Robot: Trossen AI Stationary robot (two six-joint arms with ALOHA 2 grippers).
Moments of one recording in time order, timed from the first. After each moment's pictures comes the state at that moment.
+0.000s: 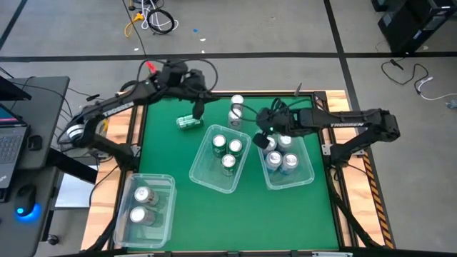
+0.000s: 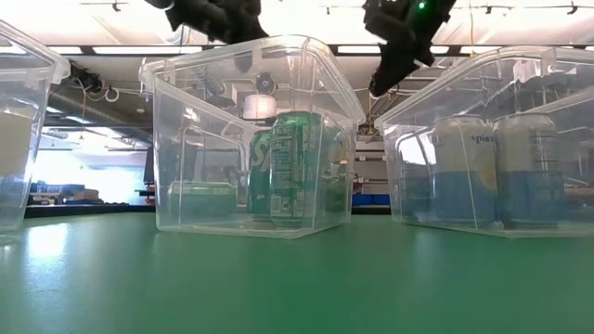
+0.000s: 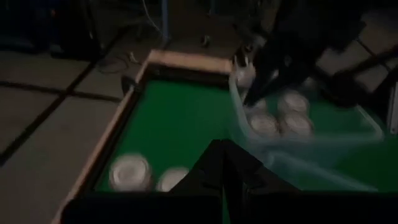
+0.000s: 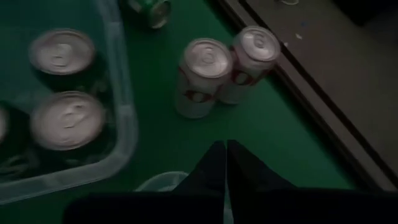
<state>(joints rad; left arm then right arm) 0.58 1.39 1.29 -0.31 0.46 0.11 -0.07 1.41 1.24 -0.81 0.47 0.33</state>
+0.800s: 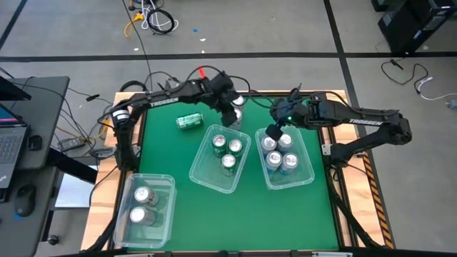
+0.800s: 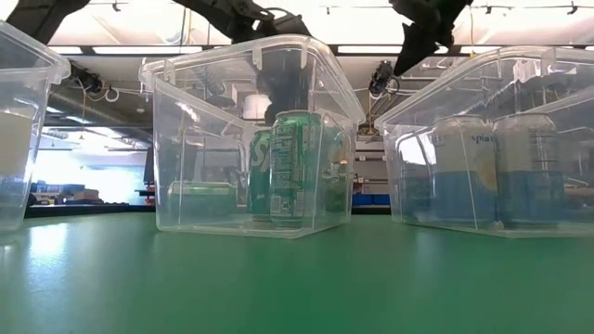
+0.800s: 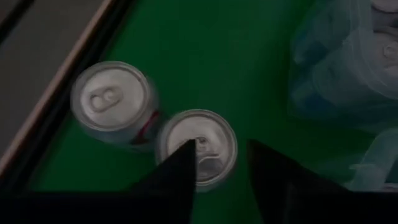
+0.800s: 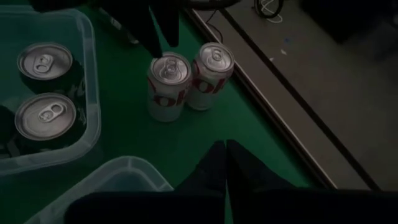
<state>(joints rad) 0.44 1.88 1.66 -0.66 0.15 0.00 -0.14 1.24 1.24 -0.89 0.48 0.23</state>
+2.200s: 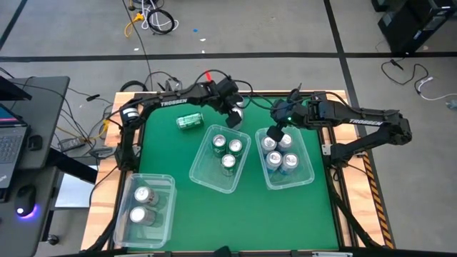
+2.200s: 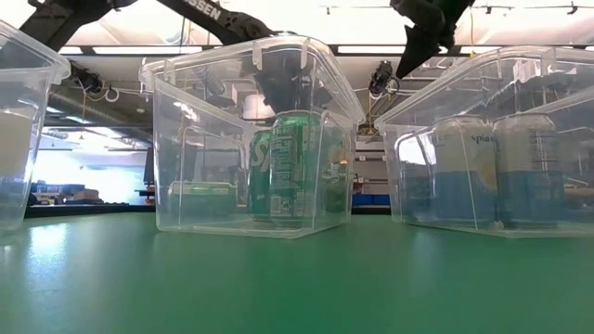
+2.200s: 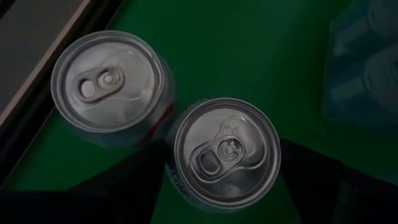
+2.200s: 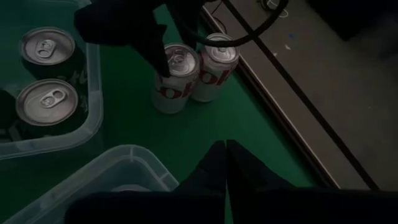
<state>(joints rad) 0.44 2.01 1.67 -0.63 0.12 -0.05 -0.13 1.24 1.24 -0.91 0.46 0.21</state>
